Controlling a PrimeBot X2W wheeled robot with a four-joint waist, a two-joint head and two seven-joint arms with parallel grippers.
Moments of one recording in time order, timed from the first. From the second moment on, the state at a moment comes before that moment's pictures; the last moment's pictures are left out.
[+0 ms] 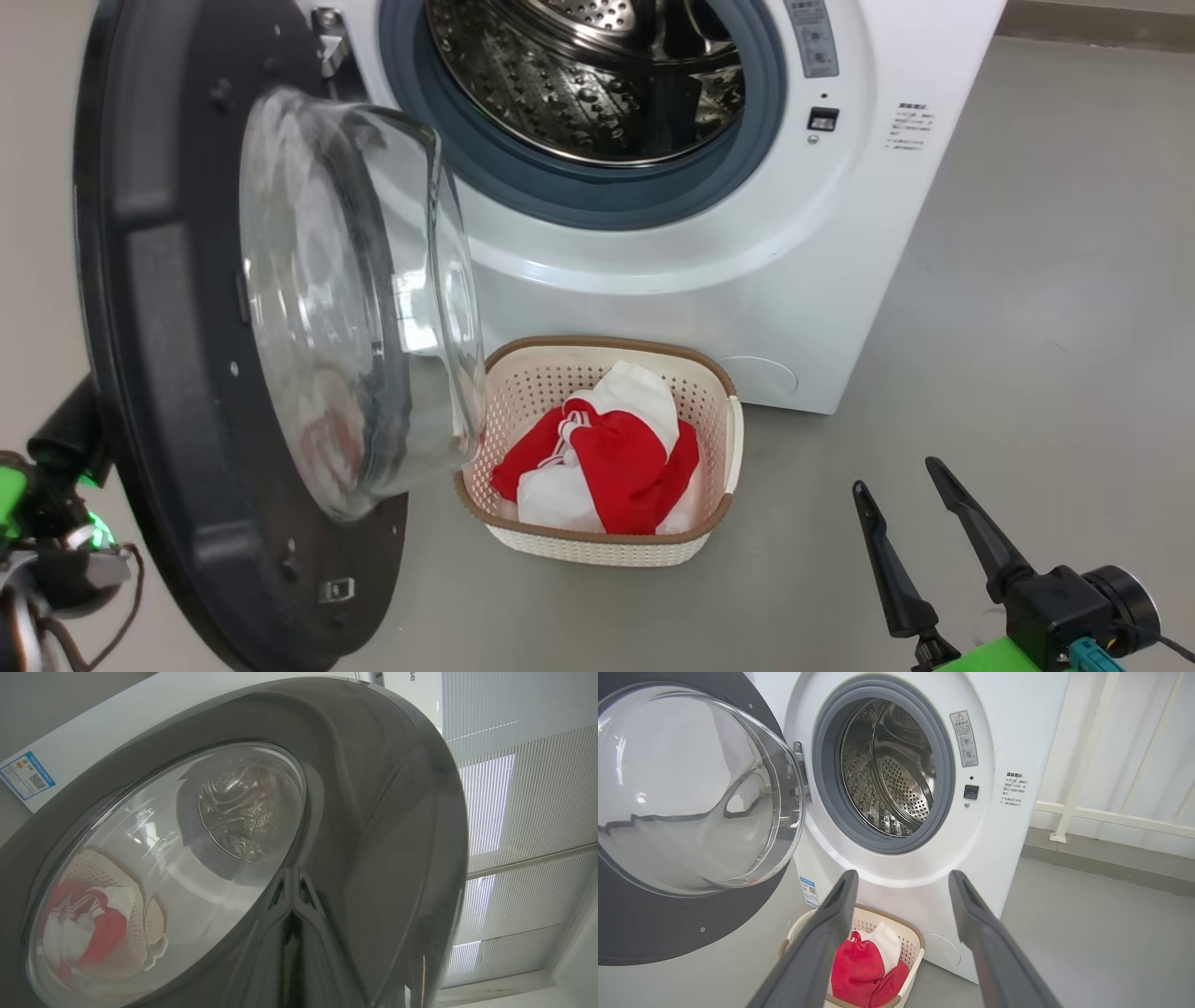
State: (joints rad) left arm -0.36 0.06 0.43 -0.03 -1.35 0.24 0.71; right arm 0.10 -0.04 0.05 0.04 0.11 0.13 -0.25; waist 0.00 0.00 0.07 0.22
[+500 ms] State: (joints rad) left arm -0.30 0.04 0.38 -0.10 -1.43 0.26 0.68; right arm 0.10 -0.04 0.05 0.05 0.11 0.13 -0.25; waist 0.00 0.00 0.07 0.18
